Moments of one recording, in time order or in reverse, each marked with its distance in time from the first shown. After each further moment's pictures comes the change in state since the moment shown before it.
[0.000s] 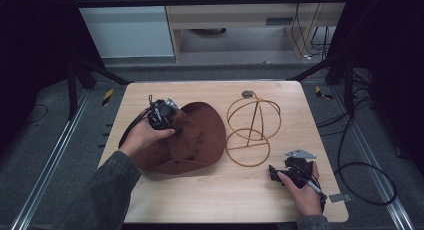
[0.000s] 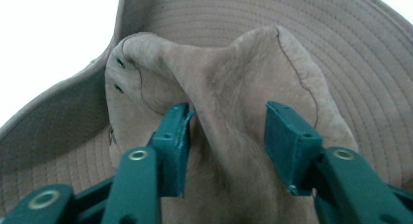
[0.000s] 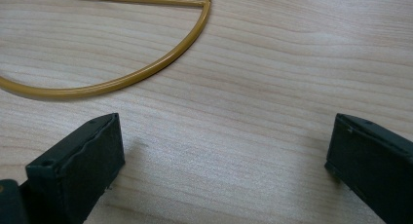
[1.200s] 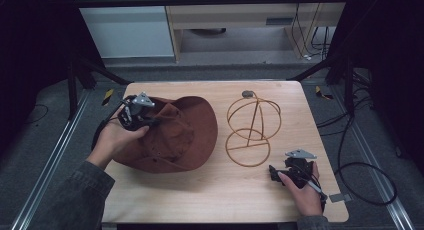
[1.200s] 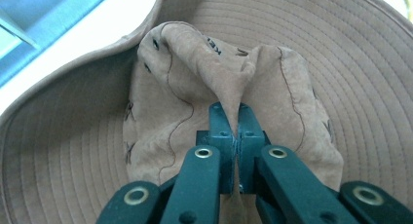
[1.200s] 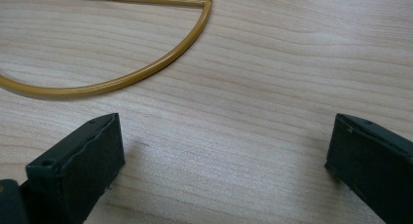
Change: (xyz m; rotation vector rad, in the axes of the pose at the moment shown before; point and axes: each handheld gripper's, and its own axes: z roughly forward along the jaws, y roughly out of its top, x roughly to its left) left arm 0.002 -0.029 -0.092 -0.161 0.040 0.001; right arm 0.000 0.000 0.000 0.001 0.003 -0.003
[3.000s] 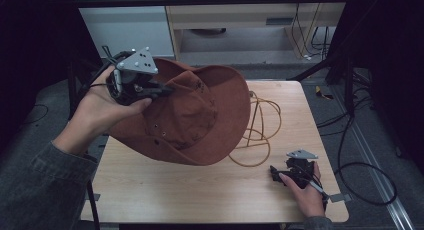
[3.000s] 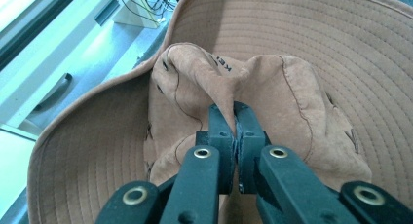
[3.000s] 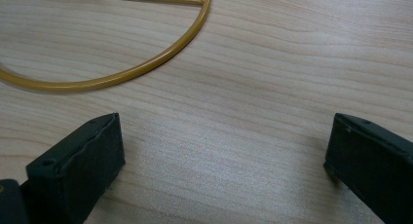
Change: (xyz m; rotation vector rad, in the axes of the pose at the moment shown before) left arm -0.058 0.114 -0.126 -0.182 -0.024 0.285; right arm -0.004 -0.002 -0.001 -0.001 0.009 -0.018
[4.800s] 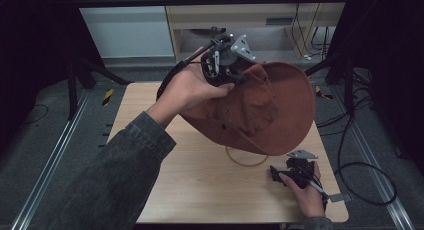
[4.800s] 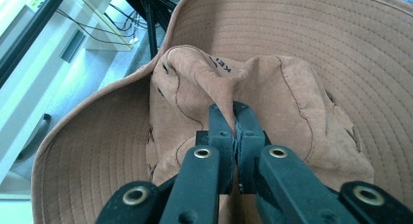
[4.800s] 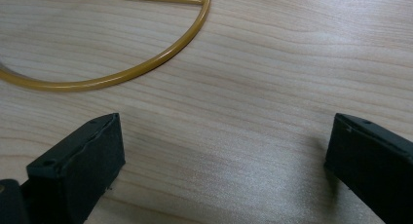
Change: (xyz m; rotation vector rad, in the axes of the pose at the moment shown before) left arm -0.035 0.122 0.112 0.015 -0.084 0.151; right arm 0.000 0.000 0.000 0.000 0.004 0.004
